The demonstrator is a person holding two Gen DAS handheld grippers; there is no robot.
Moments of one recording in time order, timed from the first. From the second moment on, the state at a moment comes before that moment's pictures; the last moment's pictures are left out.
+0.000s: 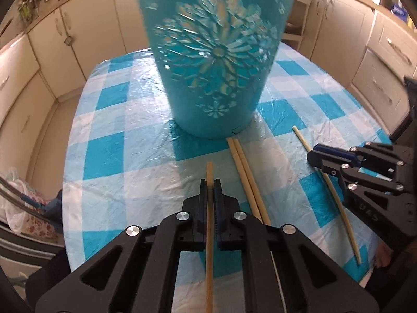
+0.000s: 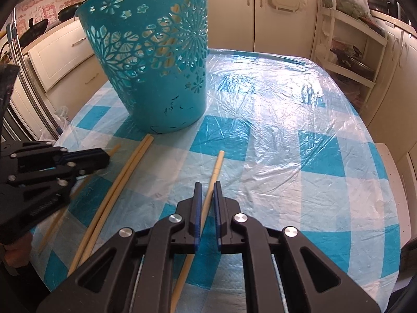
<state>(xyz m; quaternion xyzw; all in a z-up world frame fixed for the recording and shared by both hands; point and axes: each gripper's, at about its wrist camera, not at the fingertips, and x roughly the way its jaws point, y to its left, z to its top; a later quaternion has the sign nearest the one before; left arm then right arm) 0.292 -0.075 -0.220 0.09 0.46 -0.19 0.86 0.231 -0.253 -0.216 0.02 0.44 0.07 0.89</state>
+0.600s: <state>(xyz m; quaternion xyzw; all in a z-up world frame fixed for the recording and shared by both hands) 0.279 -0.032 -0.038 -0.10 0.24 -0.22 0.94 0.231 -0.252 -0.215 0.02 0.44 0.08 0.89</state>
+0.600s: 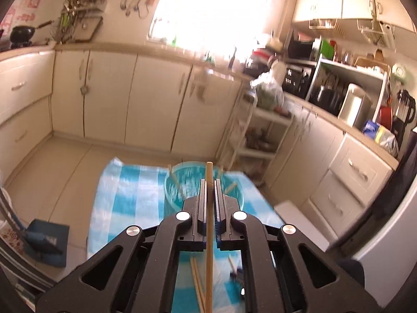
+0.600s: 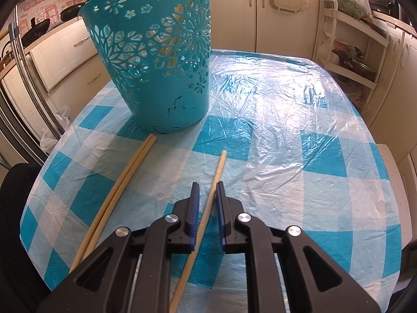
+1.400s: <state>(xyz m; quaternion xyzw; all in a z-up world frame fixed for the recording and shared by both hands) 0.395 -0.065 -0.025 -0.15 0.16 -0.13 0.97 0.231 -0.251 -0.215 0.02 0.44 0.09 0.89</state>
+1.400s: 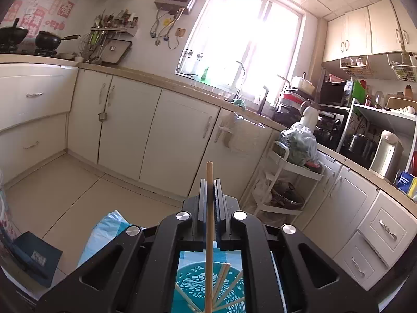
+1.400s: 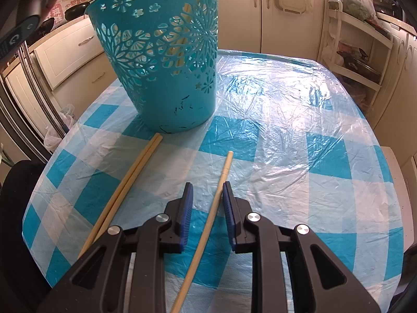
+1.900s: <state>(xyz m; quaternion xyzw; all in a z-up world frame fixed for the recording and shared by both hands) 0.397 -0.068 -0.052 -0.14 0.18 -0.11 0.97 0.231 -0.251 -0.215 0.02 0.44 0.09 0.89</state>
